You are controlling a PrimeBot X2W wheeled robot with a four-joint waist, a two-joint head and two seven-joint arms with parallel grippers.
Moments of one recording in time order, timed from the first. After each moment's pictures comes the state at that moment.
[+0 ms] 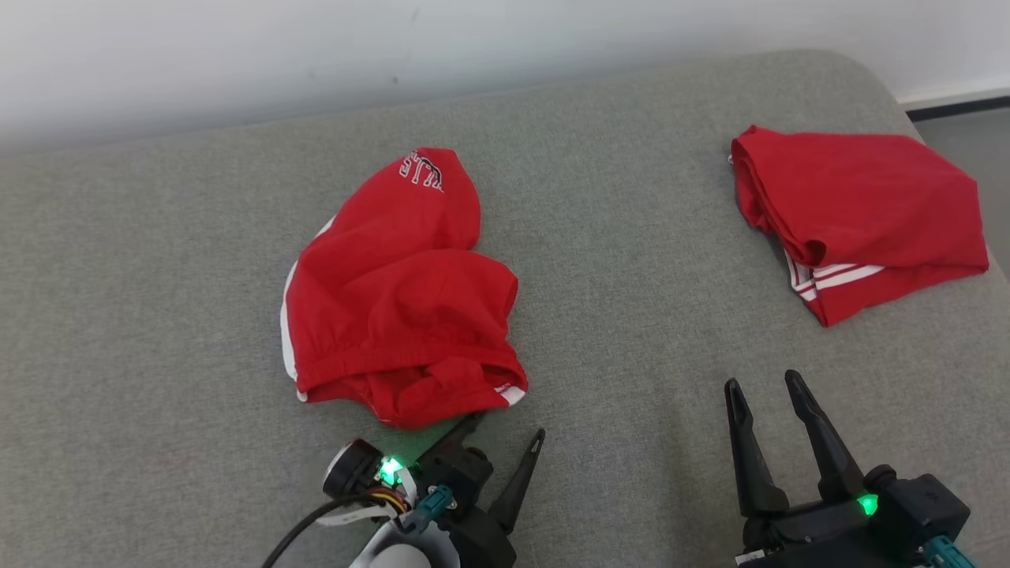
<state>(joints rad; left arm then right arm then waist) -0.45 0.05 -0.64 0.67 -0.19 -0.09 -0.26 0.00 -0.13 0.14 0.02 0.29 0.13 -0.26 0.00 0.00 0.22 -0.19</state>
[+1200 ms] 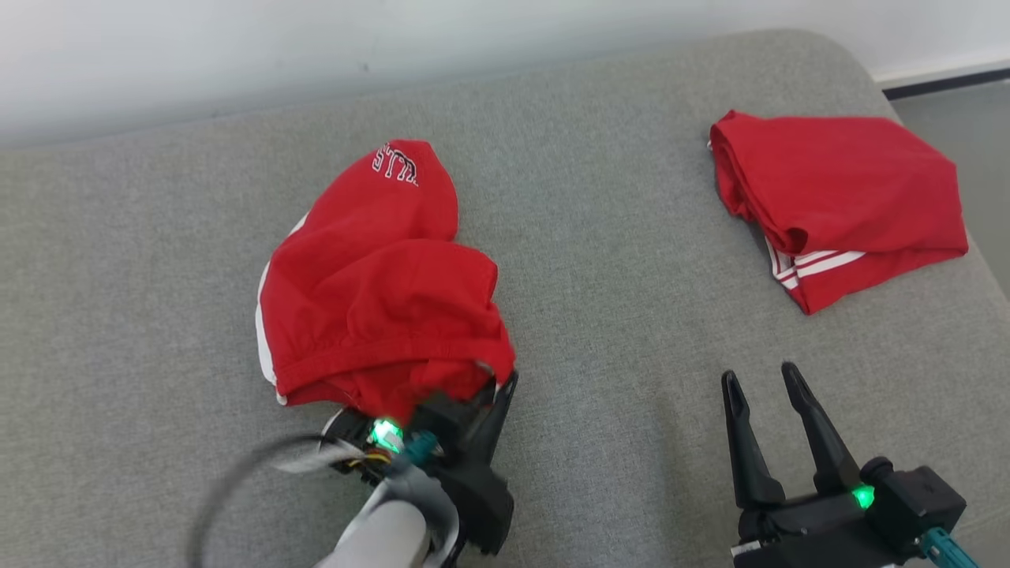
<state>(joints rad) -0.53 0.06 -0.67 0.65 -0.31 -0.04 -0.20 -0.03 -0.12 0.14 0.03 0.29 0.13 -0.26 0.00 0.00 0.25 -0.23</state>
